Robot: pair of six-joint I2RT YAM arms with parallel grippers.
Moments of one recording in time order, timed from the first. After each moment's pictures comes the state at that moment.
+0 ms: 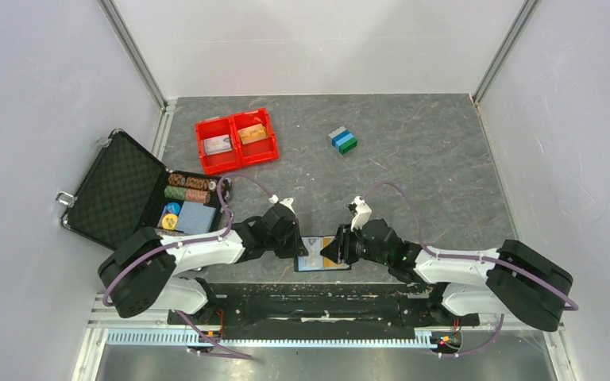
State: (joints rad) left arm -0.88 1.35 0.54 -0.07 0.07 -0.87; right arm 0.95 1.21 0.30 0.44 -0.07 0.75
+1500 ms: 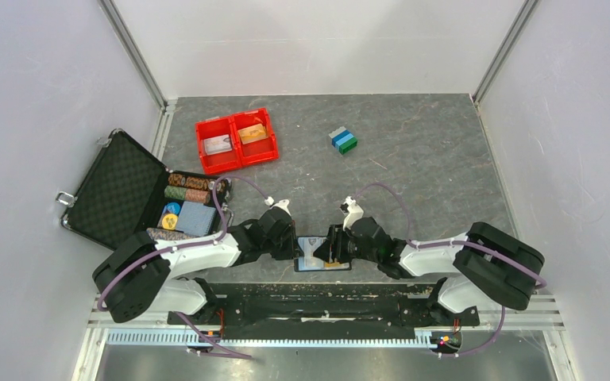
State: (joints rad) left arm -0.88 1.30 0.49 -0.07 0.04 -0.87; right arm 0.95 1.43 0.34 0.54 -0.08 0.80
